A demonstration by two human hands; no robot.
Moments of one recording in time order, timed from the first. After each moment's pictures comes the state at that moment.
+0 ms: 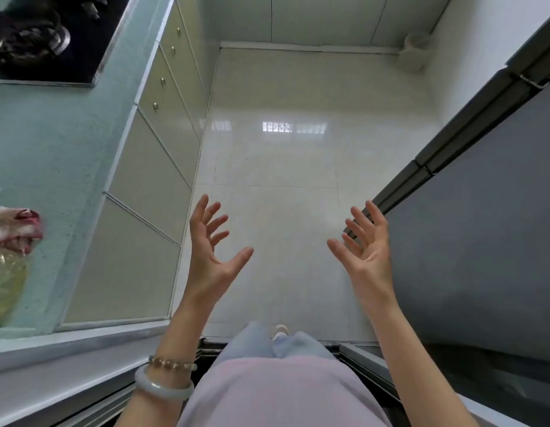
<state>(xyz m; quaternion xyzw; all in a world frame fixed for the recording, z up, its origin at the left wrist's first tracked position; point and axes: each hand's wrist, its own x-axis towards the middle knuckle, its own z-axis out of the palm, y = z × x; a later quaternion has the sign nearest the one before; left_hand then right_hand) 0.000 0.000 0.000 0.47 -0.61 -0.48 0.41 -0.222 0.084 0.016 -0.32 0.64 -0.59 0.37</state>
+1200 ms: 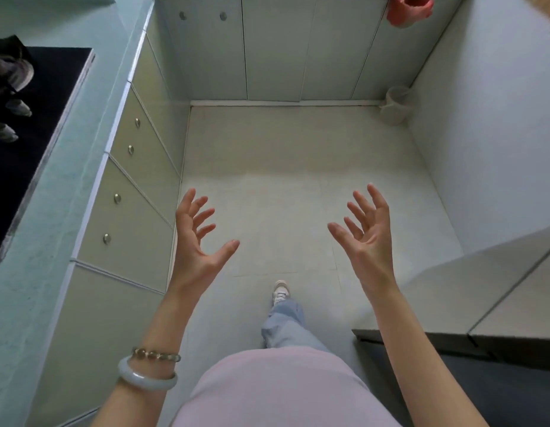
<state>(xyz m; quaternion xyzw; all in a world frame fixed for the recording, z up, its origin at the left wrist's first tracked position) -0.141 -0.485 -0.016 0.43 -0.65 -0.49 0.40 -0.378 -0.381 0.008 -0.34 0.65 -0.61 0.32</state>
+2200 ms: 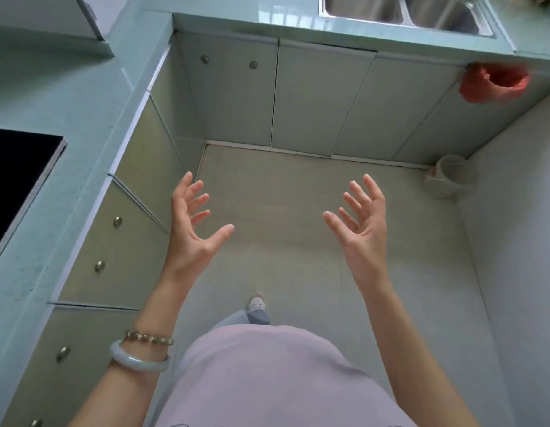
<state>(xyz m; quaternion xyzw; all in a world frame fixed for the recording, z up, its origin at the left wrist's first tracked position) -0.325 -0.972 -0.017 0.49 -0.60 -0.45 0.44 -0.568 -0.901 0.002 -0.37 0.63 -0.60 0.33</state>
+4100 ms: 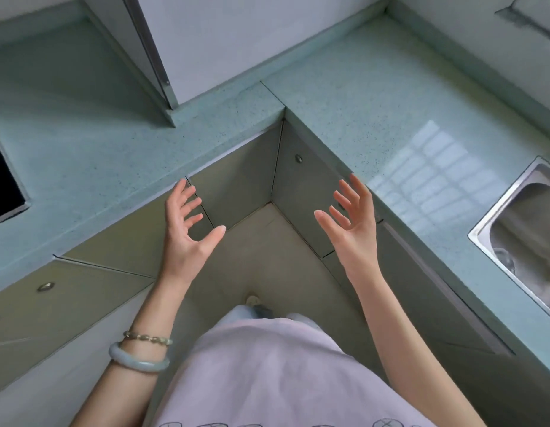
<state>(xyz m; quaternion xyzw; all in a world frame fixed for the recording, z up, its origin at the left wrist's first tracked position) -0.455 -1.496 -0.040 0.69 -0.32 -0.26 0.59 -0.673 -1.627 -0.007 -0.60 0.45 -0.38 0.54</state>
